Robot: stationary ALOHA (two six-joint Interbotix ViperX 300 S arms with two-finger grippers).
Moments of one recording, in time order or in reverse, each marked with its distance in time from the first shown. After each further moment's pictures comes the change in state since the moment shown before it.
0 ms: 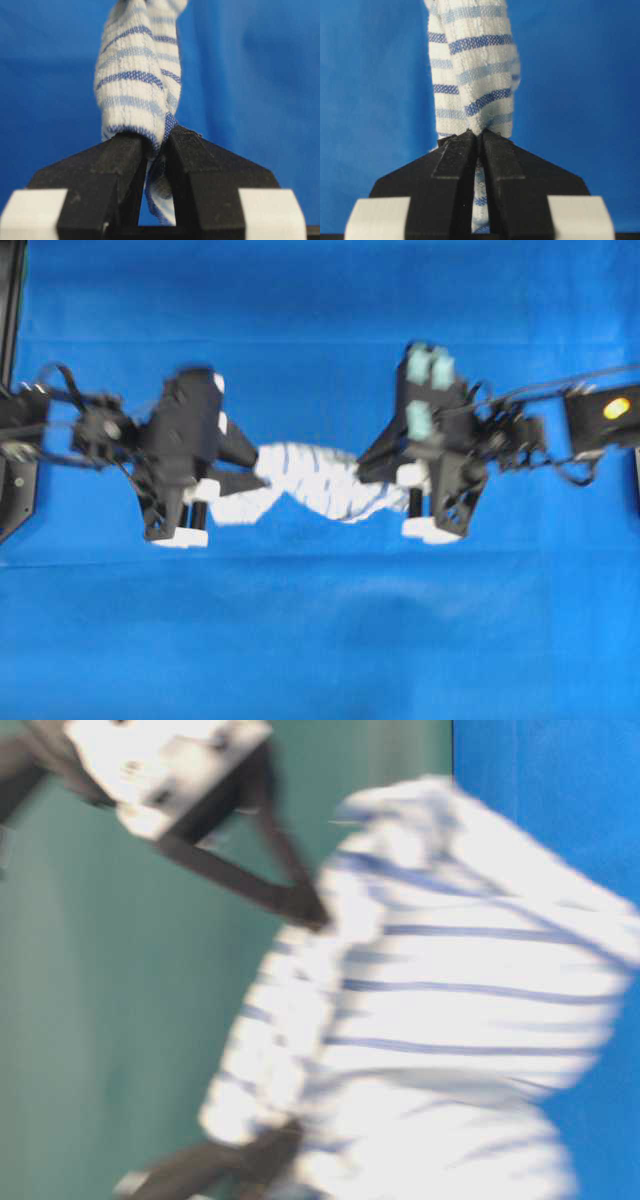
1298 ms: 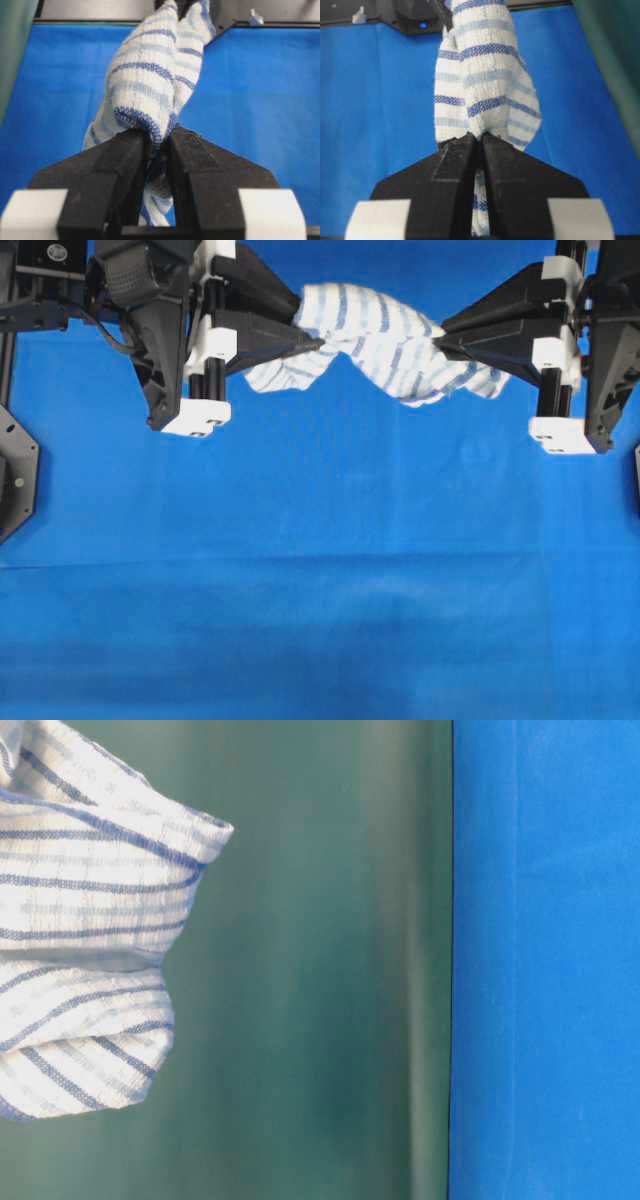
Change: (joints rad) left arm 0.144 0.021 -0.472 0.002 0.244 0.058; right arm -0.023 -0.273 -0.249 -0.141 0.351 -0.018
